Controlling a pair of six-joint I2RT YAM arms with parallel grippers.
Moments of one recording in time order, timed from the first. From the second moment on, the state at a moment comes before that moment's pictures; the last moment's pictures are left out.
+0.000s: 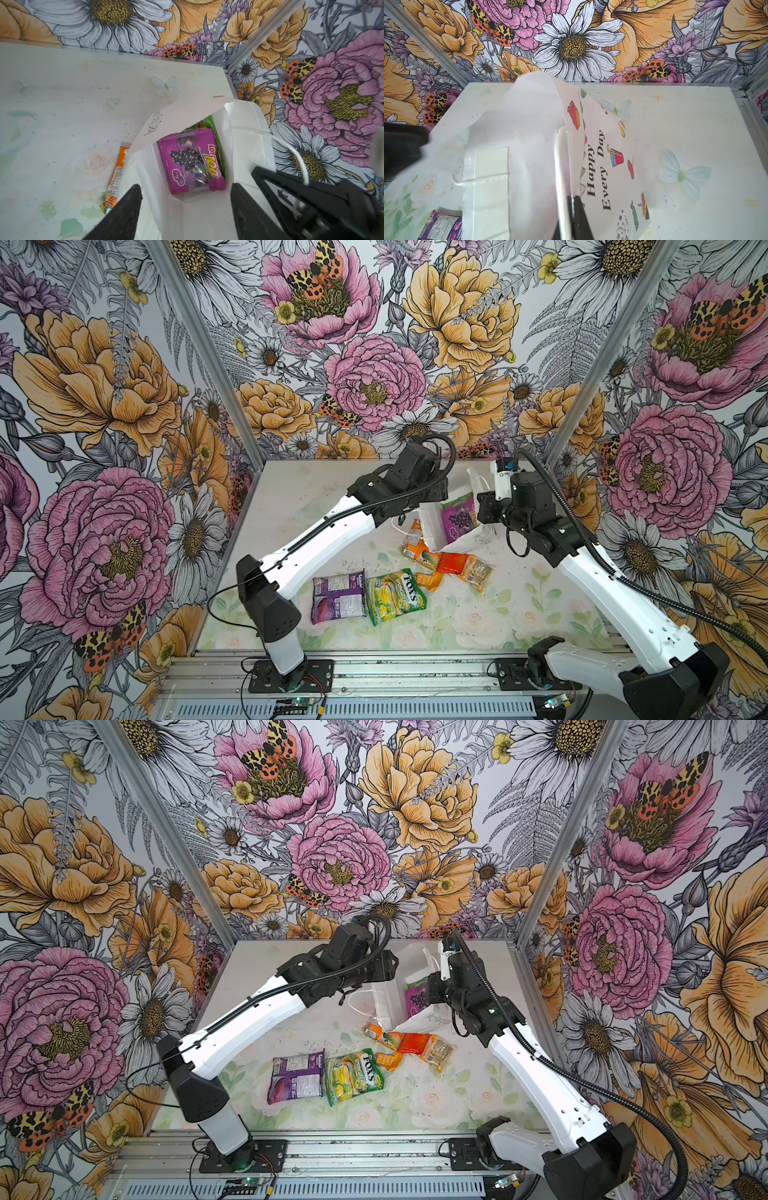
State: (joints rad) left arm -0.85 1.66 1.84 -0.73 -0.21 -0.68; right arm 0.40 1.15 1.17 -0.56 0.03 0.25
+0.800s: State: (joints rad) left arm -0.84 1.69 1.62 -0.77 -0.09 -0.87; right arm 0.40 1.15 1.17 -0.56 0.06 0.26
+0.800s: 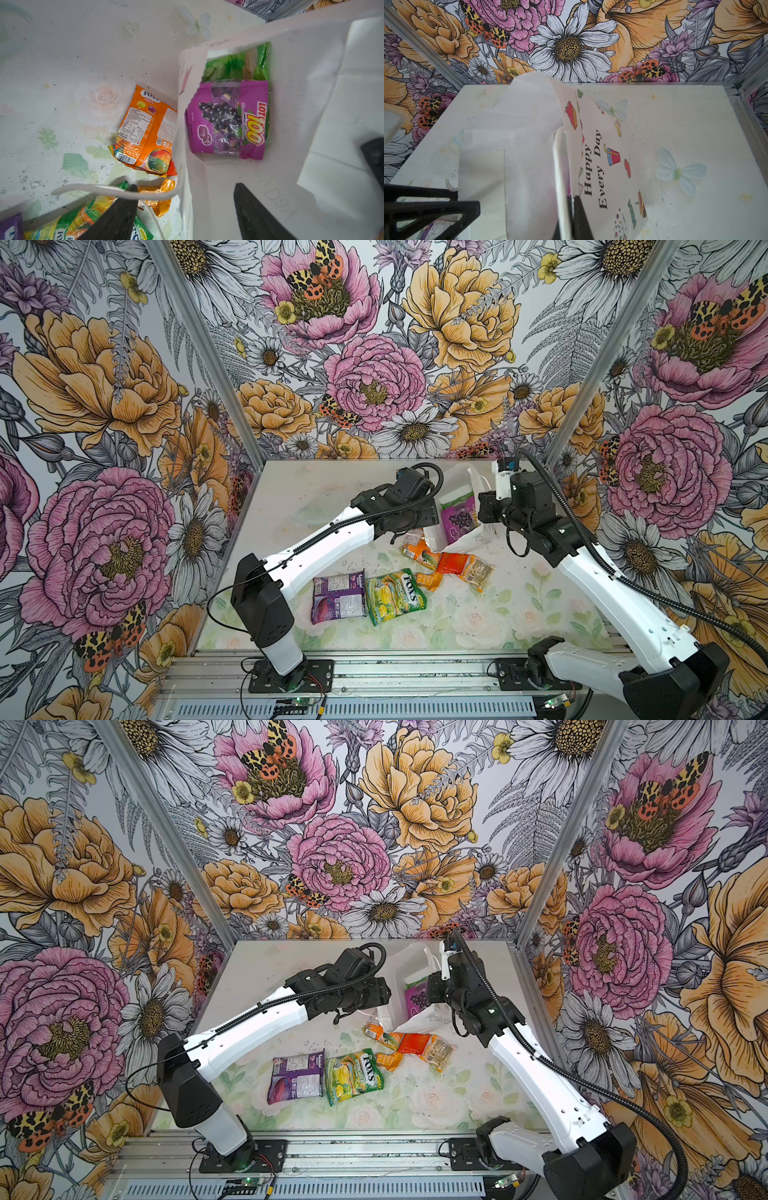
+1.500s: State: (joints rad) left arm -0.91 1.95 1.99 -0.79 0.01 -0.85; right arm 0.35 1.16 1.27 -0.74 0.28 0.24
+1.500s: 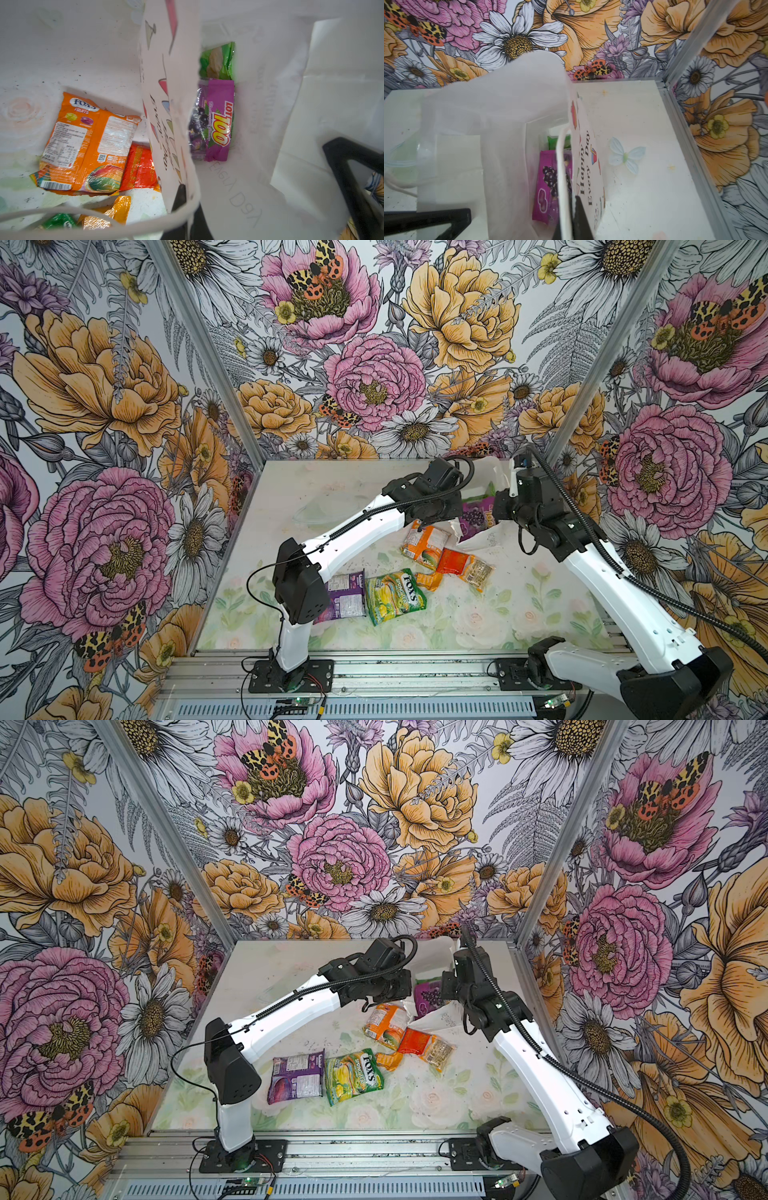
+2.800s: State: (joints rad) left arm -0.96 1.87 1.79 -0.78 0.04 -0.85; right arm 0.37 1.06 1.23 -0.95 0.19 0.41
